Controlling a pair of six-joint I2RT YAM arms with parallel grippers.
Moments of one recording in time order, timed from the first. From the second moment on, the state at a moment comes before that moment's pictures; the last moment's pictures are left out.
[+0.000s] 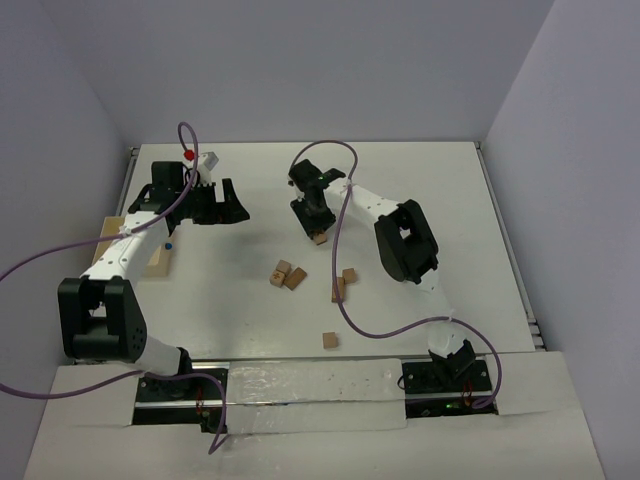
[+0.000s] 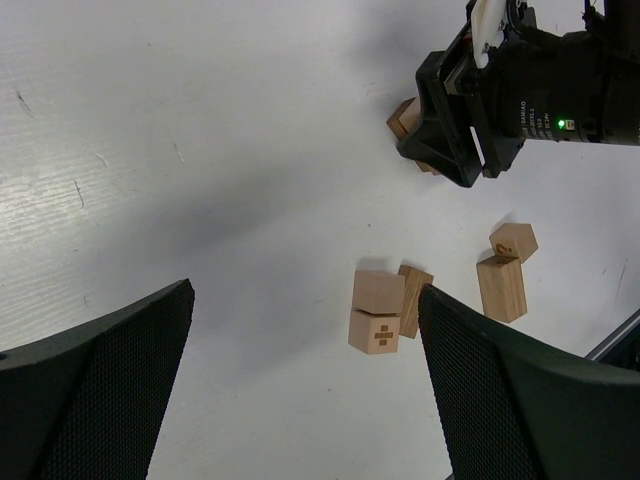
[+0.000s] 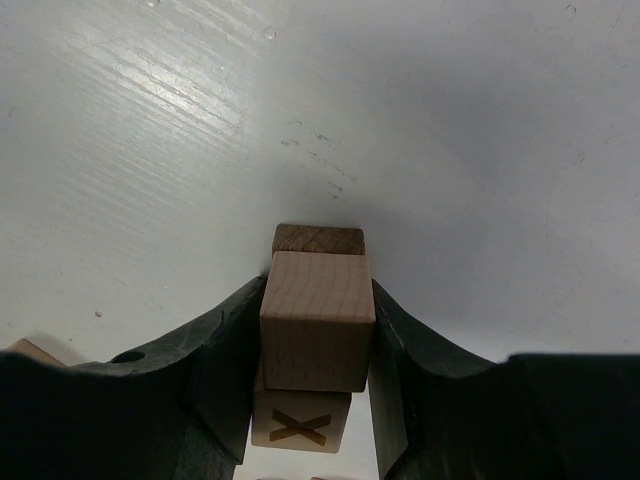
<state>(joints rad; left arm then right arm) -0.07 1.48 1.10 -0.40 0.53 -0.13 0.63 2.34 1.96 -0.84 0.04 0.11</state>
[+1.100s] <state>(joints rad) -0.04 1.49 1.10 -0.40 0.60 -0.13 0.62 2.30 1.96 -0.85 0.00 0.09</state>
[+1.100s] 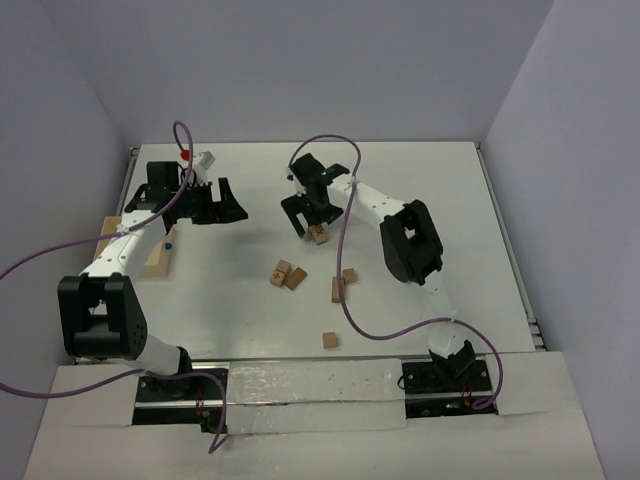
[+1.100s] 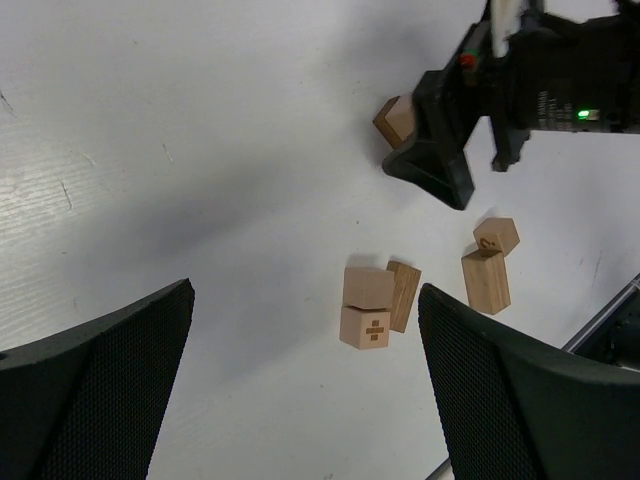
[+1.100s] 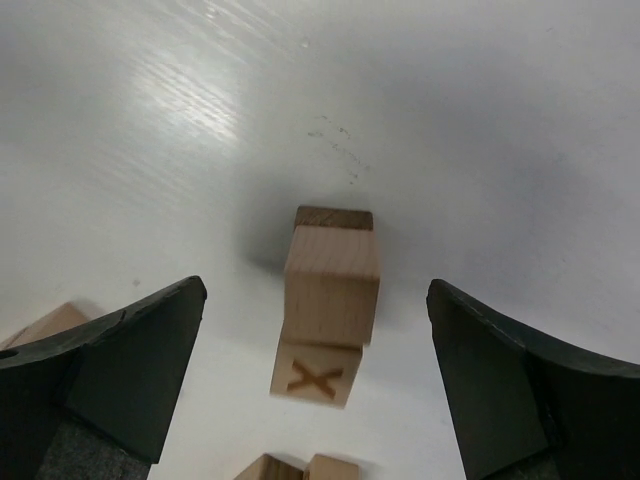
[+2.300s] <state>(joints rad) 0.13 1.38 1.09 -0.41 0.71 -0.10 0.89 1.86 1.55 -0.76 -0.01 0.15</state>
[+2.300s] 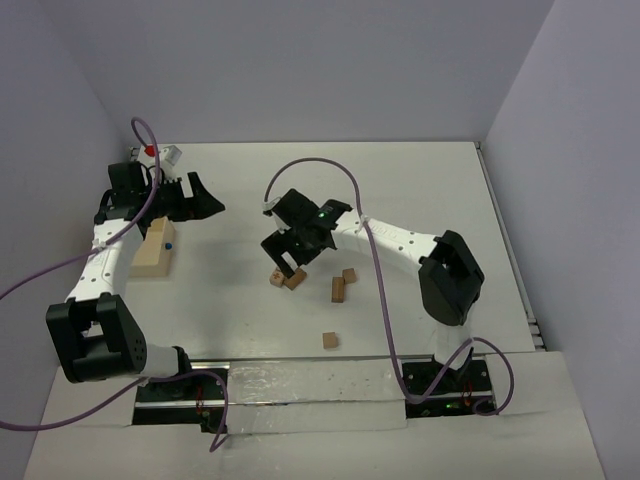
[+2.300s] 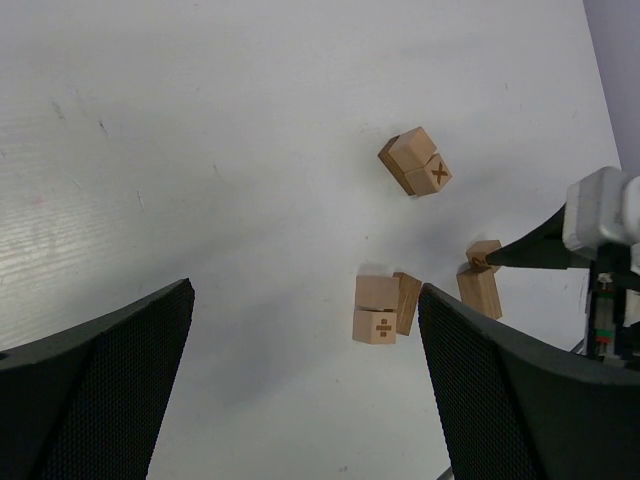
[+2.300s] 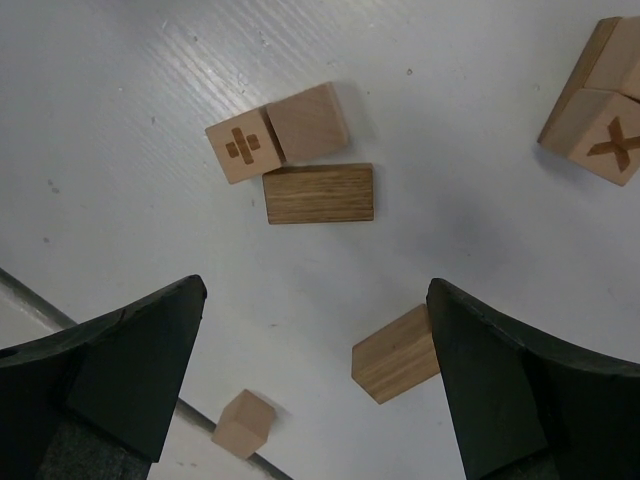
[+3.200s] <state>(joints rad) 0.14 1.38 1.09 -0.41 0.72 -0.10 0.91 2.03 1.47 -0.60 0.08 0.18</state>
